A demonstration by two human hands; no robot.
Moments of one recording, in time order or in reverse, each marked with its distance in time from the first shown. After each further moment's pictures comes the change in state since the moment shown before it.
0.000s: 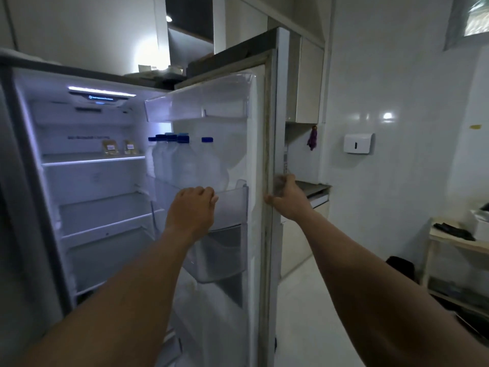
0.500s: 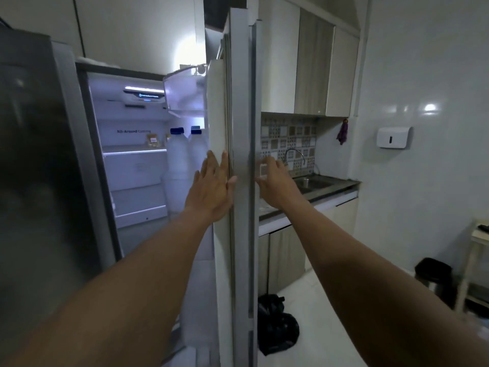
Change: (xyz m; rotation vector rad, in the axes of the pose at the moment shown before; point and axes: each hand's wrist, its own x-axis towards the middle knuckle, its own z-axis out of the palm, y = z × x) left_hand -0.026 -0.015 -0.065 -0.105 -0.155 -0.164; right_hand -0.045 -0.097 0.064 -0.200 -0.013 -0.320
